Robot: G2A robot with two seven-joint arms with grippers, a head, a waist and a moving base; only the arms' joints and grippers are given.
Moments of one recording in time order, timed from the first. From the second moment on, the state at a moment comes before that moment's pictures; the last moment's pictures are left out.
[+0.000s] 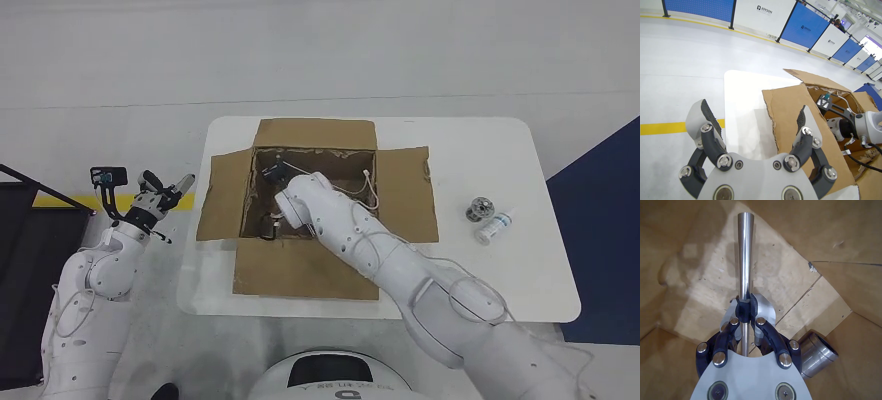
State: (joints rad) left arm 1.56 -1.14 -1.72 -1.53 0.76 -0.43 -0.22; right arm -0.69 -1.74 0.58 -0.82 -1.13 0.30 1.06
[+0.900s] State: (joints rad) left arm 1.56 -1.14 -1.72 -1.53 0.76 -0.43 -0.22; right arm -1.51 -1.49 0.99 -2.12 -1.62 0.22 0.62
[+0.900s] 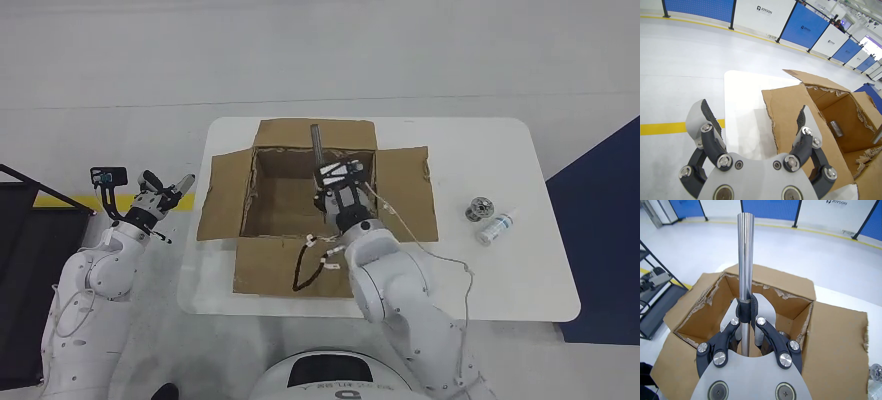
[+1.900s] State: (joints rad) left arm 1.56 -1.14 -1.72 -1.53 0.76 -0.43 -0.22; right arm -2.23 -1.45 1.62 -2.35 -1.10 0.21 0.06
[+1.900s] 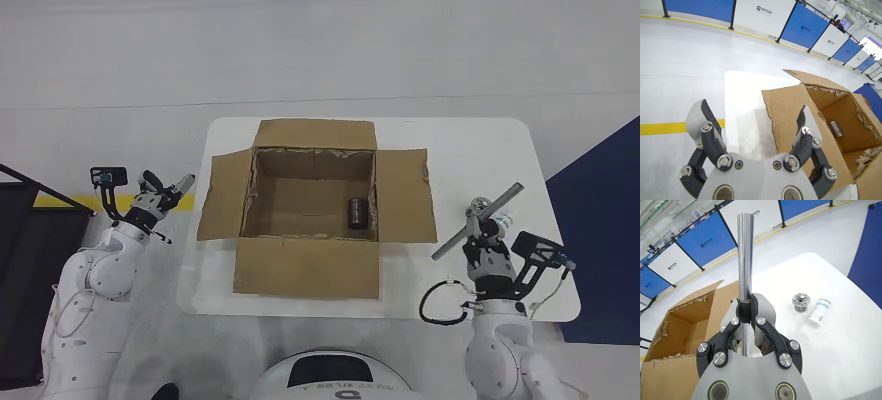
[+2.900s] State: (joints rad) left arm 1.56 -1.14 -1.72 -1.53 0.76 -0.43 -0.22; right arm -1.57 -1.41 1.61 -1.96 -1.36 0.32 1.06
